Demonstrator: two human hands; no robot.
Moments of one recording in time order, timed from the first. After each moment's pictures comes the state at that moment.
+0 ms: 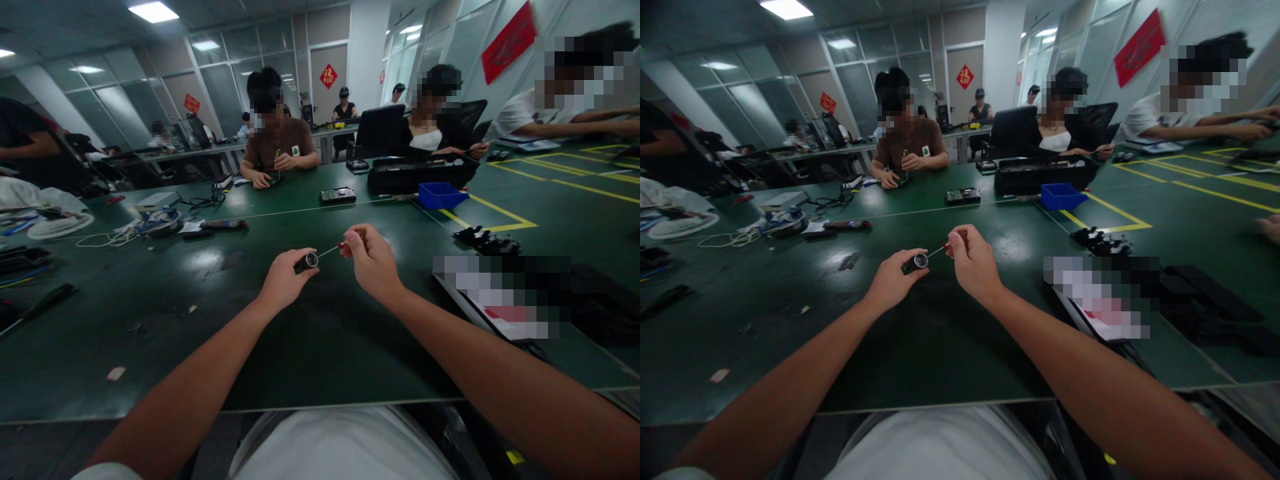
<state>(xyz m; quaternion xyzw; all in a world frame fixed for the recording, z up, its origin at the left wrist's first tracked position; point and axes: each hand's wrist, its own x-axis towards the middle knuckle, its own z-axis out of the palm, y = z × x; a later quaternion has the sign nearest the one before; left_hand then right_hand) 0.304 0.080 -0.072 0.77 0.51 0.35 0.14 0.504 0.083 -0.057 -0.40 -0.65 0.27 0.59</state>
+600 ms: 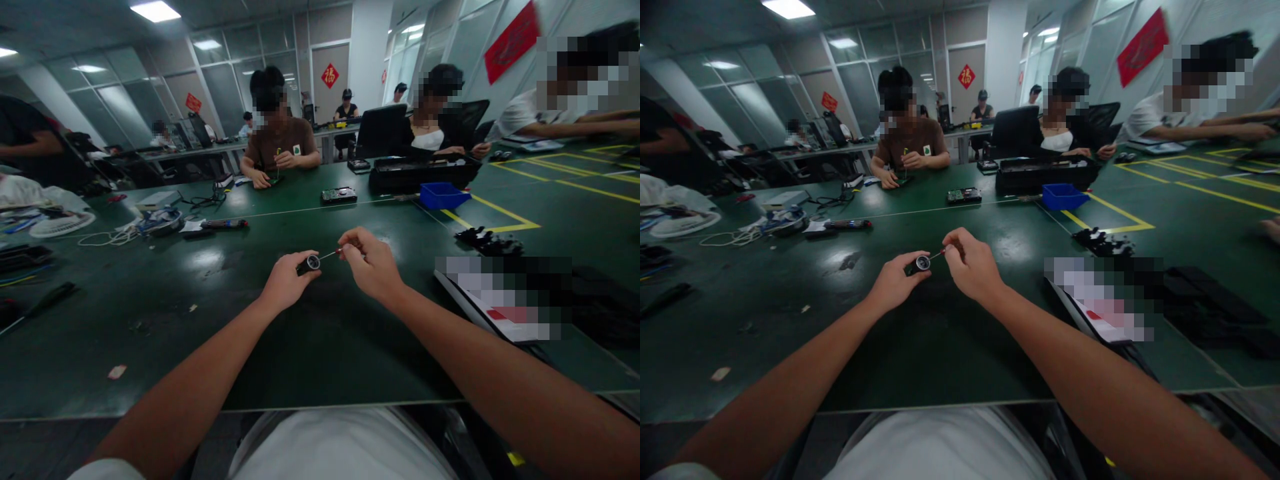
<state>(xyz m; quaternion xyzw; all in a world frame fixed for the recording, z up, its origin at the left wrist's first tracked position) 0.306 0.079 -0.074 0.77 0.52 0.33 0.15 0.507 0.077 -0.049 -0.43 -0.72 0.20 0.51</state>
